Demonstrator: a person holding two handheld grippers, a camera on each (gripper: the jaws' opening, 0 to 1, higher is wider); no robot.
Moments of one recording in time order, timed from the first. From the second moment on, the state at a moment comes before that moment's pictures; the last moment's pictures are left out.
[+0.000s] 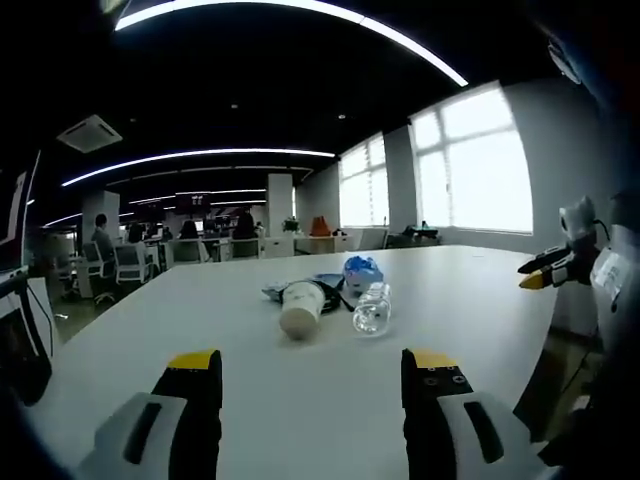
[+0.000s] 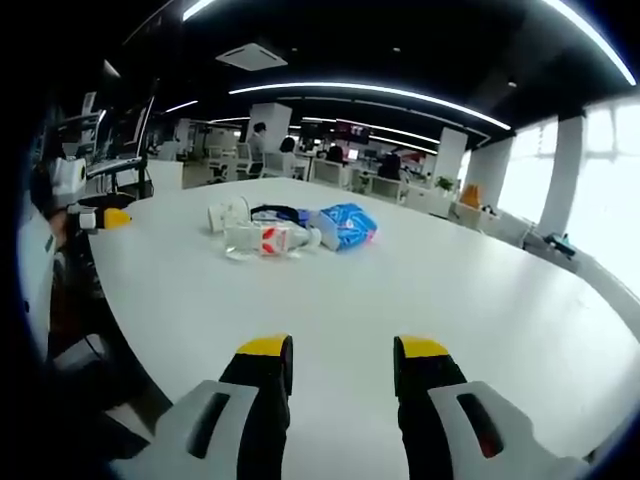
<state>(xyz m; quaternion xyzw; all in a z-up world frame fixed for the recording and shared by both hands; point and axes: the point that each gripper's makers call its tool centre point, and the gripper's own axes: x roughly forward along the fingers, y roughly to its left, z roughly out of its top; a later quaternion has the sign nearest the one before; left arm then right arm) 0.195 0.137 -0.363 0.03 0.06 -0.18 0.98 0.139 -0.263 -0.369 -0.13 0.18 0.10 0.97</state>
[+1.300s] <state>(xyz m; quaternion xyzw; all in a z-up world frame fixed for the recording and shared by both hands) 0.209 0.118 -0.348 0.04 0.05 -0.21 0.98 0.152 -0.254 -0.360 -0.12 0.17 0.13 0.97</state>
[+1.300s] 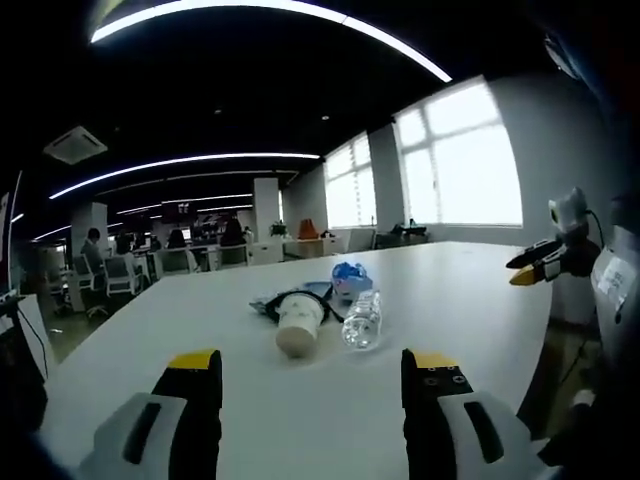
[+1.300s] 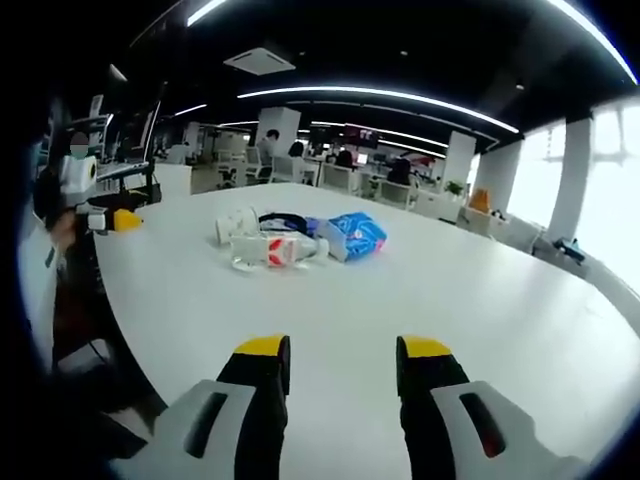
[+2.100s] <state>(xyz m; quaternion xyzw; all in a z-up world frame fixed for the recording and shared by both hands) 0.213 0.119 -0.350 0.04 0.06 -0.20 0.98 0.158 -0.256 -0.354 -0.10 0.16 0.13 0.97</state>
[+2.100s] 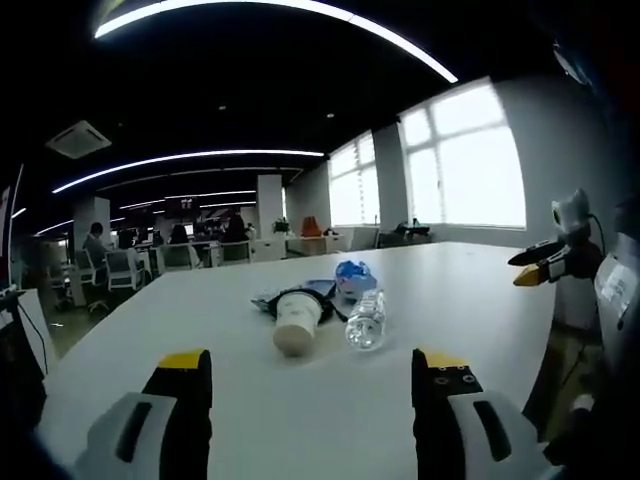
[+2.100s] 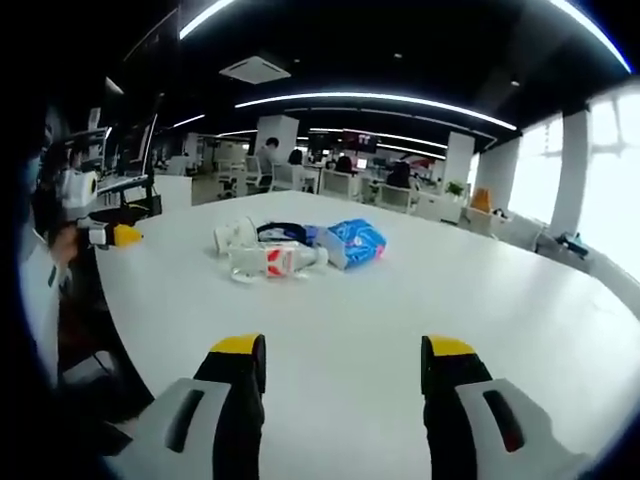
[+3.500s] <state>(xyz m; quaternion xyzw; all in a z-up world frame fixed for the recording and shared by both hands) 0.222 0.101 -0.349 0.05 0.06 -0.21 0.97 0.188 -0.257 -0.353 -0.11 0.18 0.16 0.96</state>
